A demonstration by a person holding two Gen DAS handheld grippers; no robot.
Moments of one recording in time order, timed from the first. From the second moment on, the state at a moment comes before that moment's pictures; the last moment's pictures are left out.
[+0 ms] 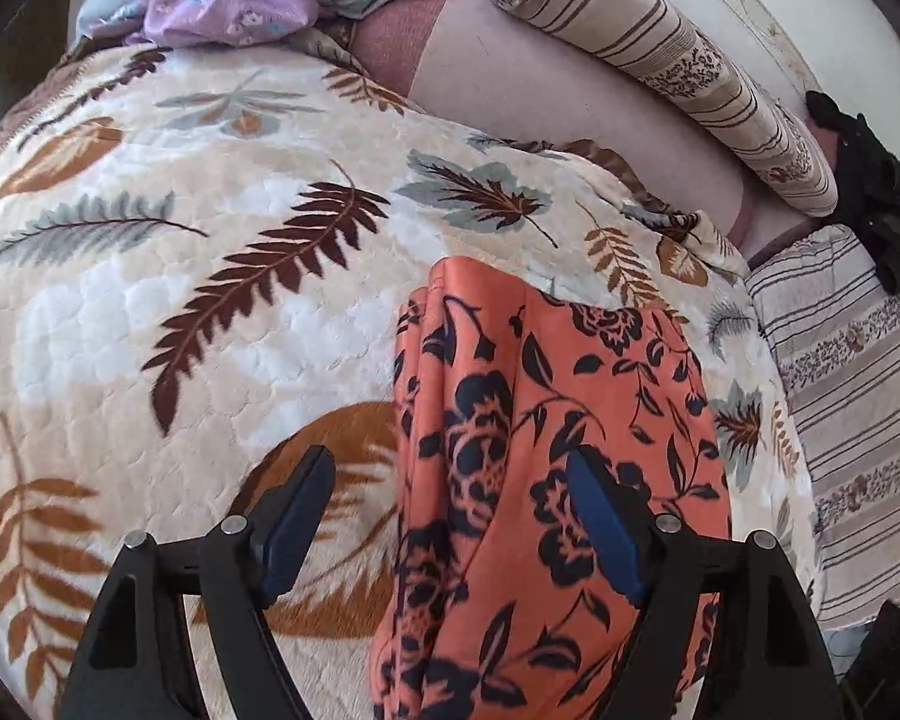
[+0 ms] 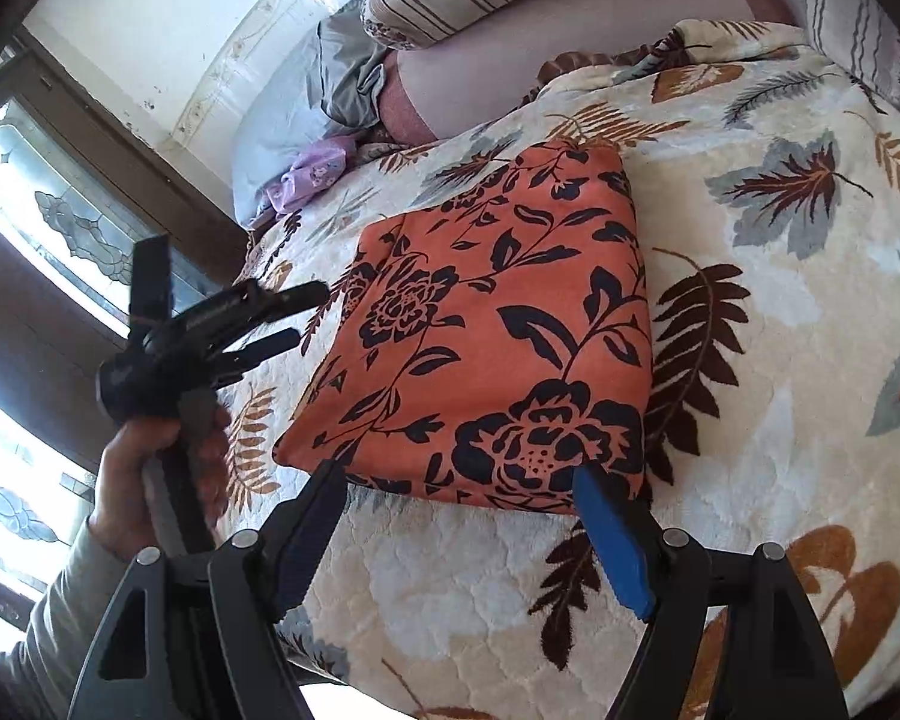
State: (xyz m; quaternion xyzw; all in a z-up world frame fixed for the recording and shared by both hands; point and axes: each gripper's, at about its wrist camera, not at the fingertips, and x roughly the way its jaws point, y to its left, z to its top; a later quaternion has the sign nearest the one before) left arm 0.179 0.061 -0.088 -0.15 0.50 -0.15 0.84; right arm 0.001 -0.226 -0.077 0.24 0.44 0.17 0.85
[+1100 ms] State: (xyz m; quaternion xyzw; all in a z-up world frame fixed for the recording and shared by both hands) left arm -0.014 0.055 -0.031 -0.01 0.39 -0.06 0.92; right arm -0.084 -0.204 -0.066 0.12 0.44 -0.03 0.89
